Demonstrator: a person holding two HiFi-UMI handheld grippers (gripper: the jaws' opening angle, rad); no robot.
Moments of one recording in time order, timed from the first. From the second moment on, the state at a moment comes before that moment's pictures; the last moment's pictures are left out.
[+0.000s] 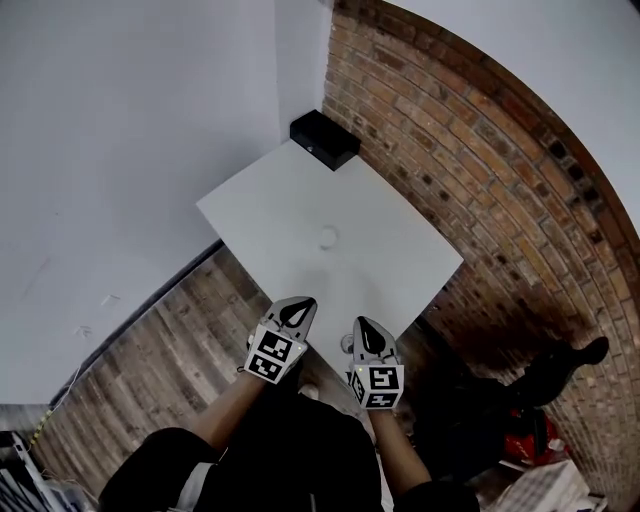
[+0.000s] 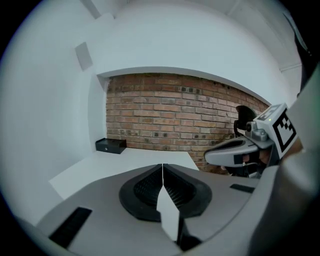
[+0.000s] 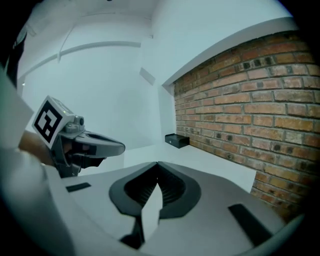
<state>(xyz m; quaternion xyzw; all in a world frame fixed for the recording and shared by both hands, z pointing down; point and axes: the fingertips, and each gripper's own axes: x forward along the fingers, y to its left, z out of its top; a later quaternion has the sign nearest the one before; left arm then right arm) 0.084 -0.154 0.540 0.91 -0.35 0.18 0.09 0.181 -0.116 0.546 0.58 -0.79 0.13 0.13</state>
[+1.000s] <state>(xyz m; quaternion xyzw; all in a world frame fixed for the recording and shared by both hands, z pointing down) 0.049 -0.101 0.535 0.91 -0.37 0.17 0.09 0.146 -0.069 0.537 0.55 -0.82 0.11 0.14</state>
